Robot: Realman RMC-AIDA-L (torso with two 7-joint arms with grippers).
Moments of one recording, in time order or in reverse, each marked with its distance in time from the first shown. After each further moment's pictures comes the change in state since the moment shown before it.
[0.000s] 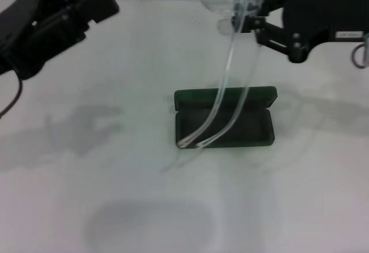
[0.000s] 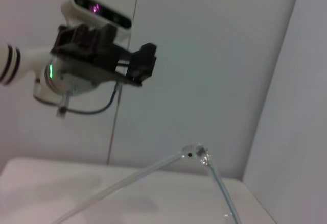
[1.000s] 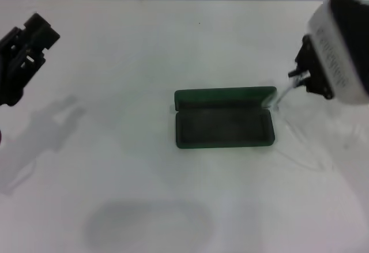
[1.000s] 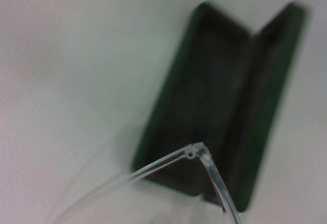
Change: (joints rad) left arm 0.126 -0.009 -0.060 -0.384 -0.071 -0.118 0.414; right arm 0.216 -0.001 -0.285 -0.142 -1.014 -0.100 -0.020
